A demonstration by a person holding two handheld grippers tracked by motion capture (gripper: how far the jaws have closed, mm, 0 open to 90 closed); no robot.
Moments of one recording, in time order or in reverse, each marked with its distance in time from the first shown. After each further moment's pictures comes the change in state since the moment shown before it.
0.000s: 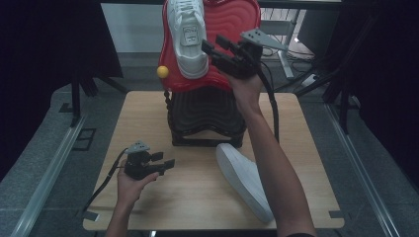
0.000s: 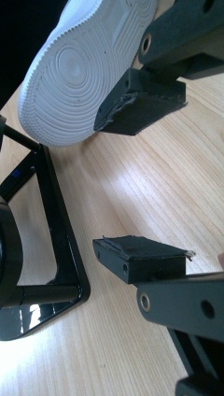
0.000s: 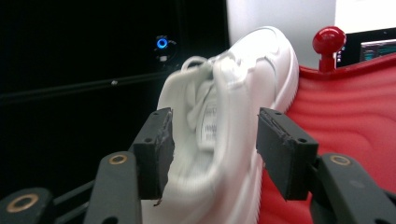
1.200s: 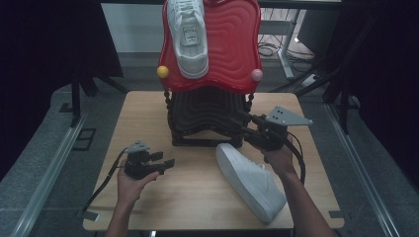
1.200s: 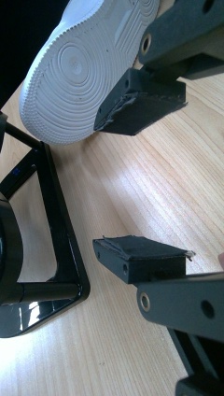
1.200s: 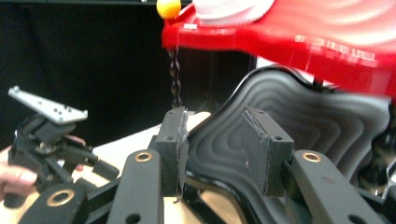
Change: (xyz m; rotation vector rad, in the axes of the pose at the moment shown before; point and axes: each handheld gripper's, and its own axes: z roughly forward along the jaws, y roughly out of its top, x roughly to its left) left arm 0.000 0.001 0.000 -0.001 0.001 -0.007; right arm -0.007 -0.114 -0.124 0.223 0.109 -0.088
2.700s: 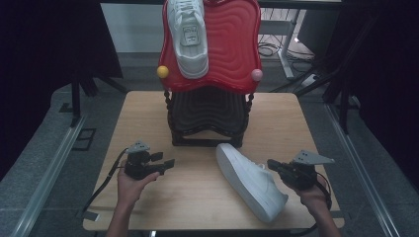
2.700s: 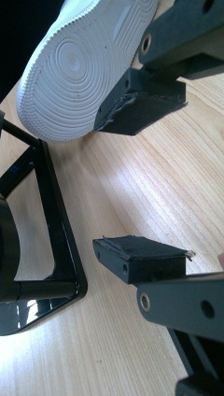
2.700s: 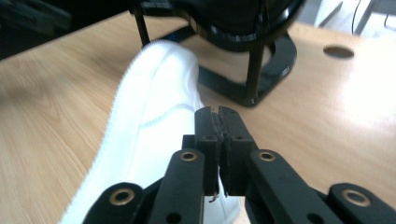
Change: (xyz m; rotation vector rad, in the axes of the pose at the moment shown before) left arm -0.001 -0.001 0.000 0.004 0.010 -0.002; right arm -0.034 -0.124 -0.088 0.338 -0.095 0.112
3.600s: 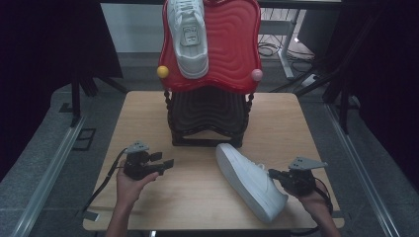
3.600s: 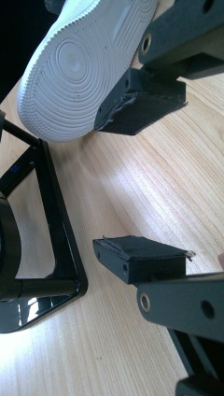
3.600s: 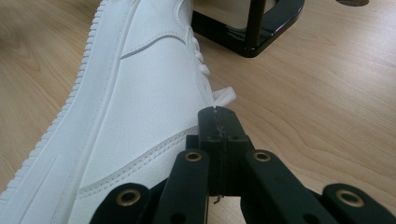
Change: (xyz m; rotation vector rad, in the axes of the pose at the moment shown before) left arm 0.000 0.000 -0.002 0.000 0.002 0.003; right arm -0.001 -0.021 0.006 0.128 -0.014 -0.023
